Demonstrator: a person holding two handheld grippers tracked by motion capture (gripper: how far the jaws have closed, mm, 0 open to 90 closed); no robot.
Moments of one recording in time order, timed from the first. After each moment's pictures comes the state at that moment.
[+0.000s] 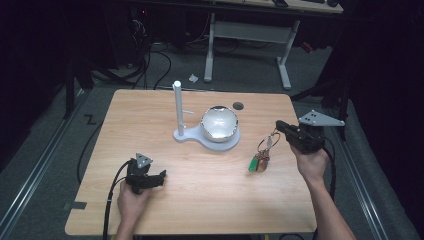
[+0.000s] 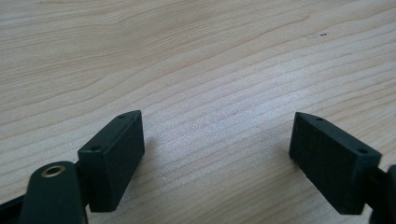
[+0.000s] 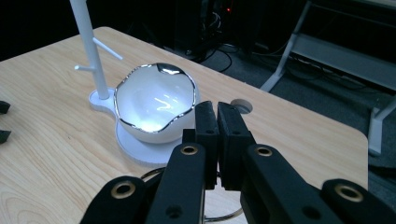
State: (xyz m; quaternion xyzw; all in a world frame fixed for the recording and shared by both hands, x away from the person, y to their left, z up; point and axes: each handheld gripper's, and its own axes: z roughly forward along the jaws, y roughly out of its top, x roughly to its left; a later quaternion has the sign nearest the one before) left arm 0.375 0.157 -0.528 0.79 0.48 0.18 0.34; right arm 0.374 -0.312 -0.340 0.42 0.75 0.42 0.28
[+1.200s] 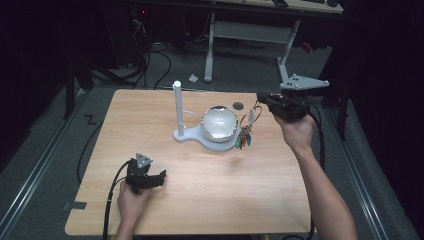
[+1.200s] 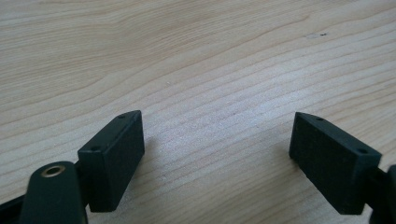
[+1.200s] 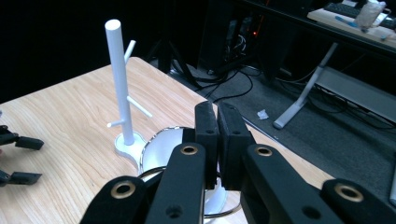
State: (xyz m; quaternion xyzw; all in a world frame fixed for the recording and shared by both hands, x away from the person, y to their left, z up) left arm 0.375 0.157 -0.528 0.79 0.48 0.18 0.34; right arm 0.422 -0.260 -0.273 0.36 0.78 0.44 0.27
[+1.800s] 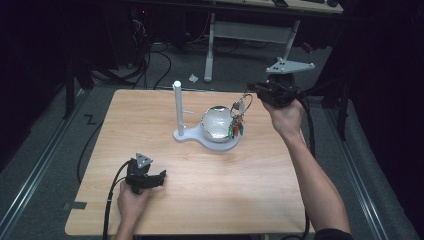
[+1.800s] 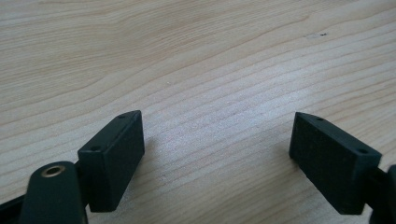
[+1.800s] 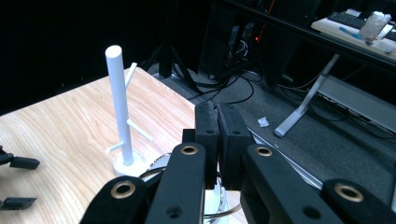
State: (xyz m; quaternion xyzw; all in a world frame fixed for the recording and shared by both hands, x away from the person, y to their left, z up) left arm 0.374 0.157 -0.528 0.79 0.48 0.18 0.34; right arm 0.450 -0.231 -0.254 0.35 0.78 0.44 0.27
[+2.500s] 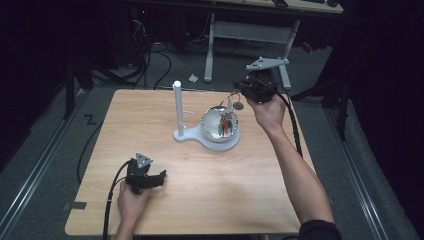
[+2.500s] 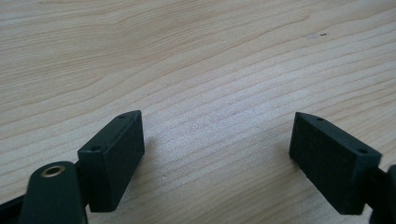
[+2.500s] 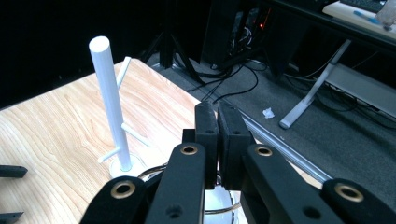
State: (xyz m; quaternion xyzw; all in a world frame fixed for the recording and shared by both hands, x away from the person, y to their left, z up) left arm 0.374 0.157 -0.528 0.79 0.48 0.18 0.34; right arm 0.484 -0.199 -0.276 0.37 0.79 0.42 0.26
